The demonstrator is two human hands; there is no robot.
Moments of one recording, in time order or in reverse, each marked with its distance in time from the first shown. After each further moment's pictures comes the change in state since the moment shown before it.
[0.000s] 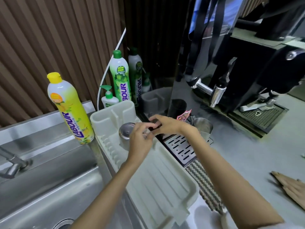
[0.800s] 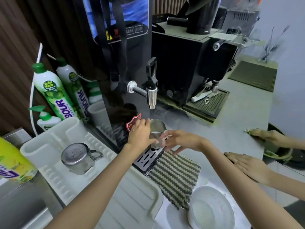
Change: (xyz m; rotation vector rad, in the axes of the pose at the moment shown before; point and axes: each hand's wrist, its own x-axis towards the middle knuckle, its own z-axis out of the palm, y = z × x) left_hand 0.044 0.052 0.144 0.879 -0.629 0.294; right_hand -0.111 0.150 -0.041 0.516 0.097 0.268
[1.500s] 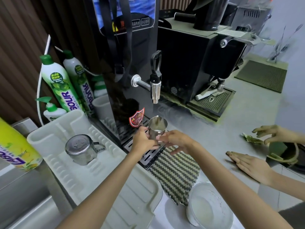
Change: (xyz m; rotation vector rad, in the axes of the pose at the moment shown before) left_hand -0.035 0.012 0.011 -1.232 -0.059 -0.466; right_hand 0.017 0.002 0.030 0.196 0.172 0.131
